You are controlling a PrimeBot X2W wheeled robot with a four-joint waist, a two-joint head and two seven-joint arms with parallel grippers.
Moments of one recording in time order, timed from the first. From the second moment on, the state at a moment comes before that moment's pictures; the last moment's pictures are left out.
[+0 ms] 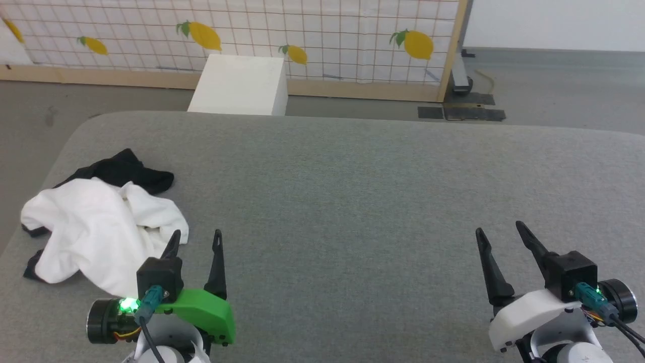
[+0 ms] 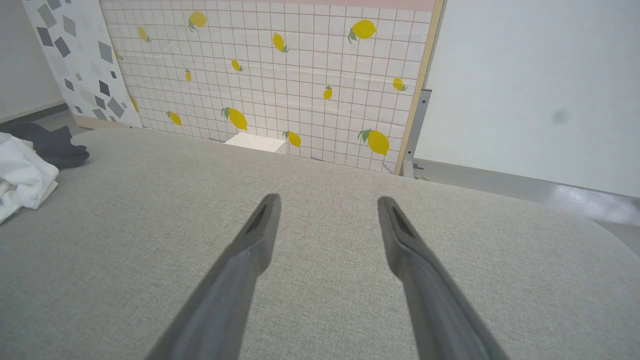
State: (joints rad) left arm -0.02 0.05 -0.03 0.03 -0.03 0.00 -0.02; right arm 0.02 -0.05 0.00 0.01 0.01 0.13 -0.01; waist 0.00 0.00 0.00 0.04
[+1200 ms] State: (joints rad) left arm -0.01 0.11 -0.06 0.04 -0.09 0.06 -0.10; right arm 0.00 -0.05 0.03 0.05 0.03 0.13 -0.06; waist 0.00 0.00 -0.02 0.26
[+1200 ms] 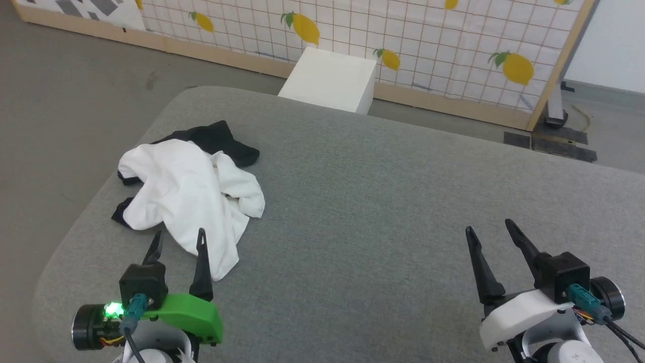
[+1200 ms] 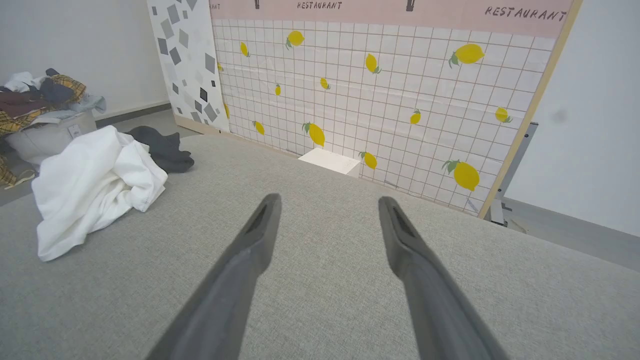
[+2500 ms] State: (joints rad) left arm 0.02 0.17 -0.10 0.03 -0.18 0.15 -0.17; right arm -0.03 -0.05 0.04 0.09 0.06 0.13 -0.12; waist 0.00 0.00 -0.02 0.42
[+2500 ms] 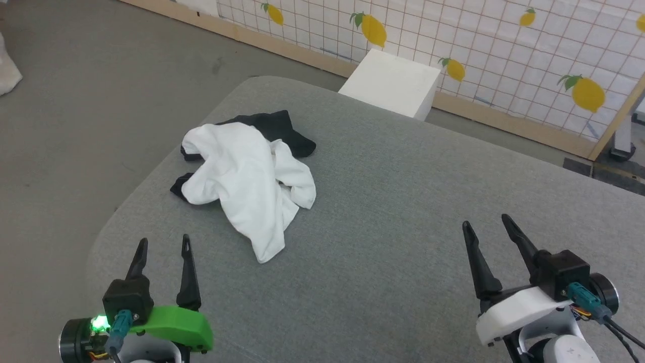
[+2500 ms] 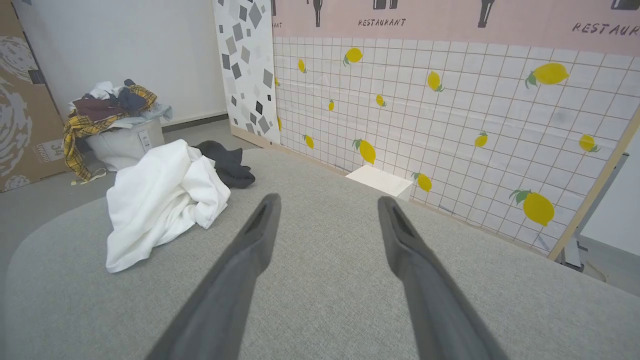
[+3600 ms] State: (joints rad) left arm -0.47 0.28 -0.11 0.25 -0.49 0.04 0.09; right arm -0.16 -0.05 0.04 0.01 0.01 0.13 -0.11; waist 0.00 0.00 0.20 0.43
